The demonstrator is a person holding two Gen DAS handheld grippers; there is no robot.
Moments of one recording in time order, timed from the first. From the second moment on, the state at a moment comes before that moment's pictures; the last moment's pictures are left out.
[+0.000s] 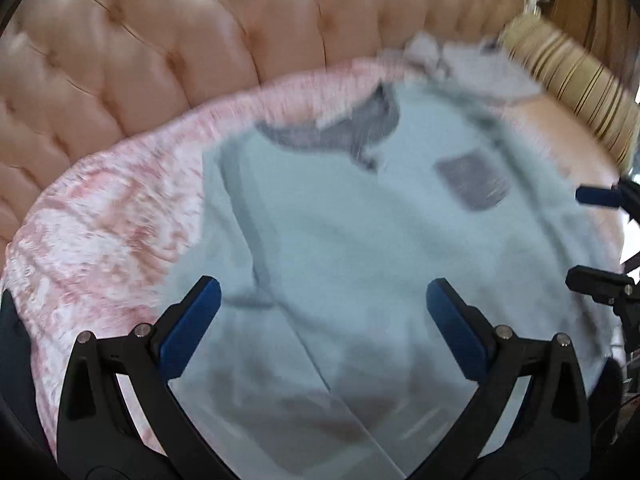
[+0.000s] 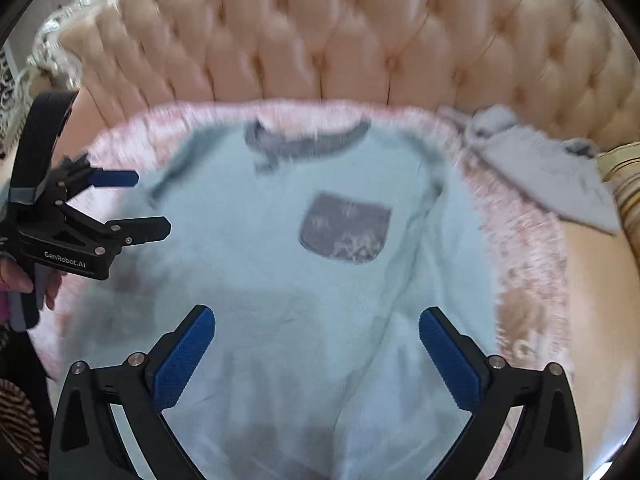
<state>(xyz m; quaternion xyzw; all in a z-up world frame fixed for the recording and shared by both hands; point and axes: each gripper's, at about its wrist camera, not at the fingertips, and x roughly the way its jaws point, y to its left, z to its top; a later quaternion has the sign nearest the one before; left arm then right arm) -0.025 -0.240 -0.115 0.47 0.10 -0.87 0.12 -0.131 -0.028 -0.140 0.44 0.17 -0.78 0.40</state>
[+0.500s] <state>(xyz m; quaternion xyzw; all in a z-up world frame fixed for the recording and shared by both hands) 0.015 -0.133 -0.158 0.54 0.09 -0.84 0.05 -0.036 0.008 -0.199 0.52 0.22 -0.74 0.37</state>
